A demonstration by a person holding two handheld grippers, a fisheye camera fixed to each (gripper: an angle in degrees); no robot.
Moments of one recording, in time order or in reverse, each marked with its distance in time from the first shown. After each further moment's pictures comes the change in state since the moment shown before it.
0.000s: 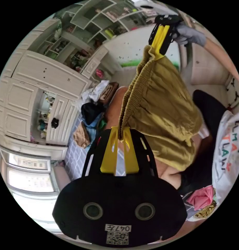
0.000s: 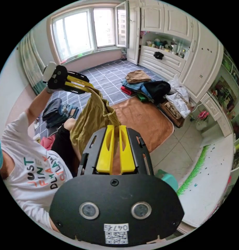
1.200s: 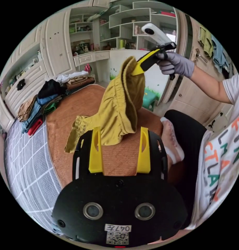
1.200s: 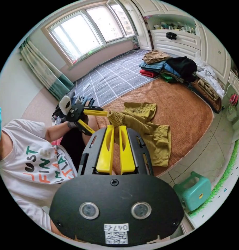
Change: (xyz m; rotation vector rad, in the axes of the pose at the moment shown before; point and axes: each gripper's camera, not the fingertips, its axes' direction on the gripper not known) left arm 0.262 0.169 0.177 0.342 0.481 -0.425; right arm -0.050 0.061 0.170 -0.024 -0.316 0.047
